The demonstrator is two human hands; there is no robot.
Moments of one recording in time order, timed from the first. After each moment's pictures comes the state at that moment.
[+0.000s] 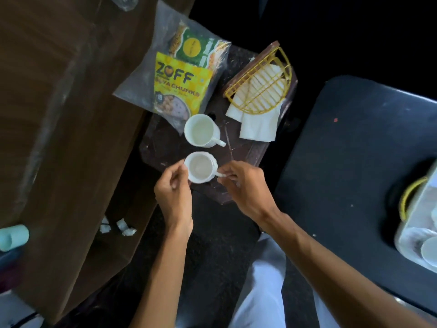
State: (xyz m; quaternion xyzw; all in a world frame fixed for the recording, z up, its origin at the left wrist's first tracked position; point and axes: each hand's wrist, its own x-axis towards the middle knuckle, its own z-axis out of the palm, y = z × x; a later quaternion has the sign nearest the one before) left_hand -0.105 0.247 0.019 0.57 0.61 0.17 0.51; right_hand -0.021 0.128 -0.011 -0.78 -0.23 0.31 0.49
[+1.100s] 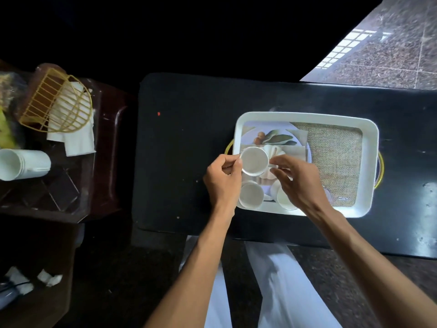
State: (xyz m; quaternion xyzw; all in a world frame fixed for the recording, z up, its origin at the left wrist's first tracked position) left_hand 0.042 -0.150 -0.018 0.67 0.43 -0.07 0.59; right_hand 0.072 -0.316 -0.019 -0.90 -0.03 0.19 0.39
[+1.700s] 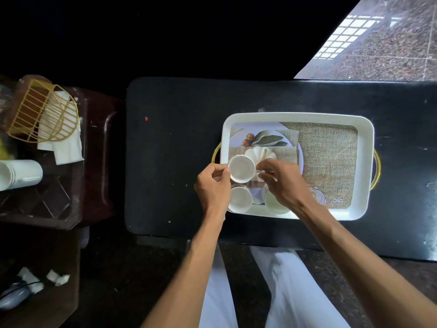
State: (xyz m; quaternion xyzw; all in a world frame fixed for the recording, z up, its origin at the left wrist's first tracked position) left_hand 0.043 -0.167 -0.036 0.72 0.47 -0.09 0.51; right_hand 0.083 -0.330 -0.052 -0.89 -0.07 0.25 0.37
